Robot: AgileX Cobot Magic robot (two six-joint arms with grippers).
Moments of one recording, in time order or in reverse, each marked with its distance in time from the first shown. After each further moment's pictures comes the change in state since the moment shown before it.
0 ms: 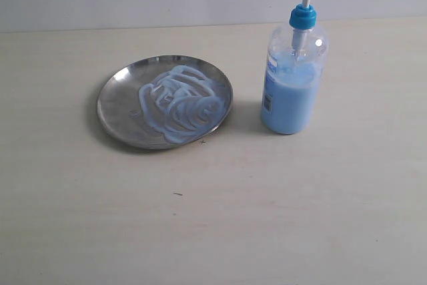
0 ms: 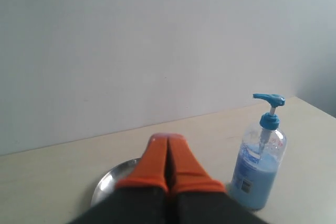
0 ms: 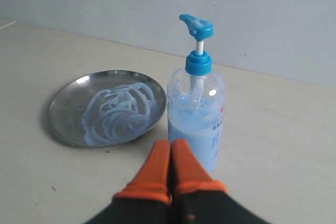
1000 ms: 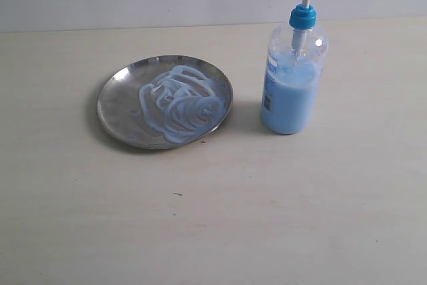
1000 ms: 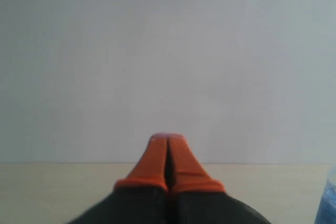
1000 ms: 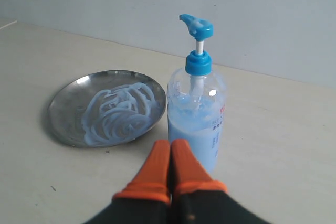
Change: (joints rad) left arm 0.140 -0.318 0.480 0.217 -0.399 -0.234; right arm 0.000 0.000 0.000 0.000 0.000 0.000
